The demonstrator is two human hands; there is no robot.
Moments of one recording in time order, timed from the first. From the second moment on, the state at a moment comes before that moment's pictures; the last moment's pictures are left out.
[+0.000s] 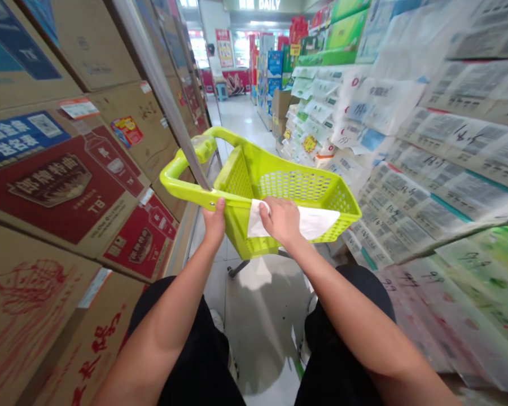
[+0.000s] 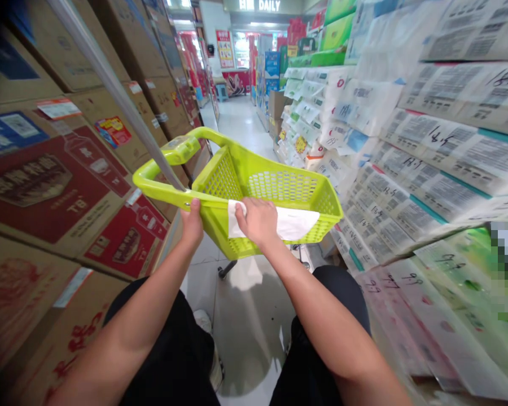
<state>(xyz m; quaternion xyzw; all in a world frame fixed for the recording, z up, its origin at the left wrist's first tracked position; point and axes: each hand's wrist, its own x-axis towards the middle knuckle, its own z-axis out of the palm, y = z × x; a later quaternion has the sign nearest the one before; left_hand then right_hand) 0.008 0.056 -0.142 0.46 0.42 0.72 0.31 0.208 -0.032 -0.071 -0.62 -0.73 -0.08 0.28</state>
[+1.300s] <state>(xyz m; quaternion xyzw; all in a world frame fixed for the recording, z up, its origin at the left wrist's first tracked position) -0.022 0.052 -0.122 0.34 0.50 0.73 0.31 0.191 0.029 -0.046 -0.58 -0.80 0.02 0.15</state>
